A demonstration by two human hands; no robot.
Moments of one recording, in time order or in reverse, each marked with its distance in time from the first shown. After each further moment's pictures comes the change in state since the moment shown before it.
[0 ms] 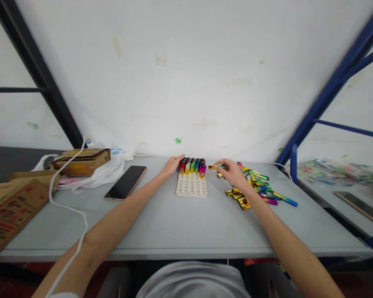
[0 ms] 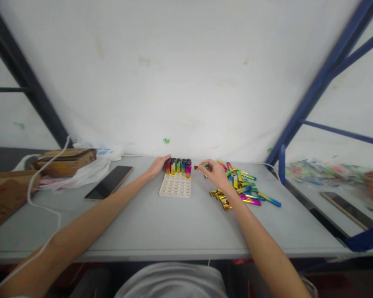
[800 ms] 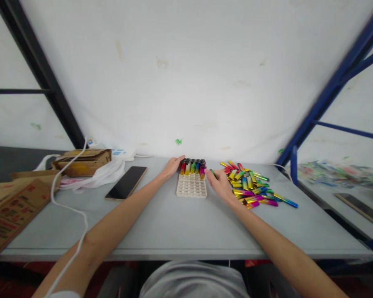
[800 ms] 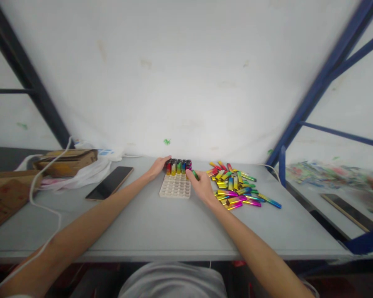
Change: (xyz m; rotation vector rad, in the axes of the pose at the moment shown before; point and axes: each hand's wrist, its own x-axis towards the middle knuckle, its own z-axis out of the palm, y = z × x) left_hand -0.002 0.002 -0.001 0.026 -0.012 0.023; right_hand -0.024 -0.042 0.056 0.251 0.057 0.100
